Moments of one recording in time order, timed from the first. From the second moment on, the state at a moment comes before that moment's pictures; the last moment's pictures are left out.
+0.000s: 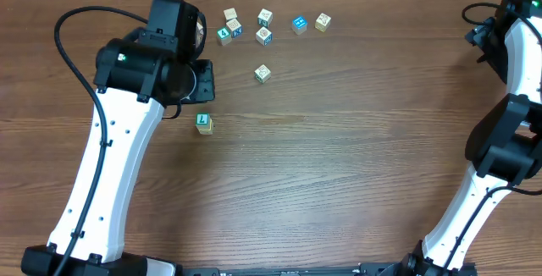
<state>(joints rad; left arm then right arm) -0.26 1.59 1.76 -1.34 -0.07 -0.34 -0.37 2.34 2.19 -1.10 0.29 0.66</state>
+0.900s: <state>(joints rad) -0.26 1.86 1.76 -1.36 -0.16 -0.27 -0.37 2.34 2.19 -1.10 0.29 0.66</state>
